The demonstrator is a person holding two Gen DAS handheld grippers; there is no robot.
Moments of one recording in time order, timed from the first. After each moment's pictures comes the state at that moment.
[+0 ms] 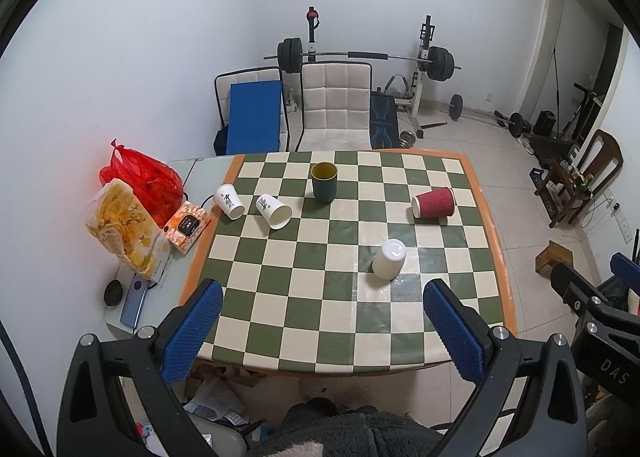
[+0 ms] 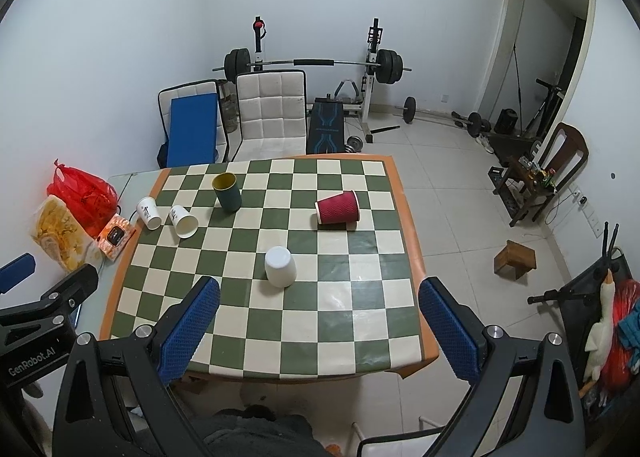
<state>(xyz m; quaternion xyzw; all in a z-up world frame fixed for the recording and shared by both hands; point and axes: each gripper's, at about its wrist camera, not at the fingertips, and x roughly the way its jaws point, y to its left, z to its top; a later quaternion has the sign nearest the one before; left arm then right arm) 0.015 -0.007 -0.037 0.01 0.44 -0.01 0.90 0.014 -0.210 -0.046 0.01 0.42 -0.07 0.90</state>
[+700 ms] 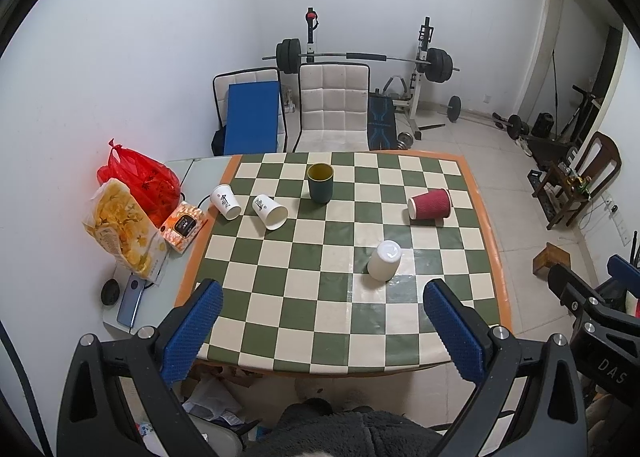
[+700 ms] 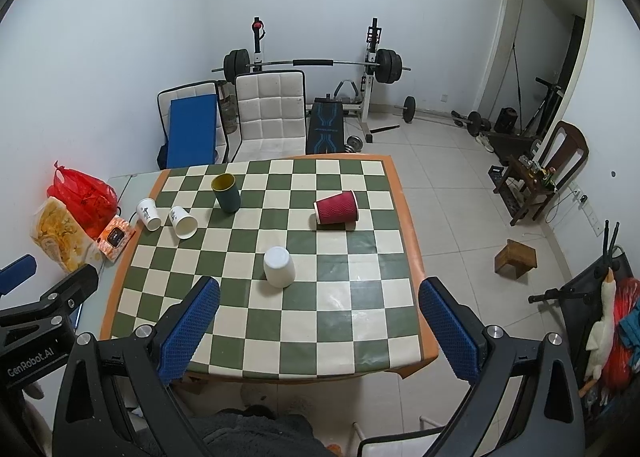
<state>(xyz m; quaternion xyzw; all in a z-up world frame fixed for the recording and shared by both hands) 0.008 0.000 -0.034 0.01 0.44 -0.01 0.90 0.008 -0.209 -0.046 0.01 0.42 -0.07 0.91</state>
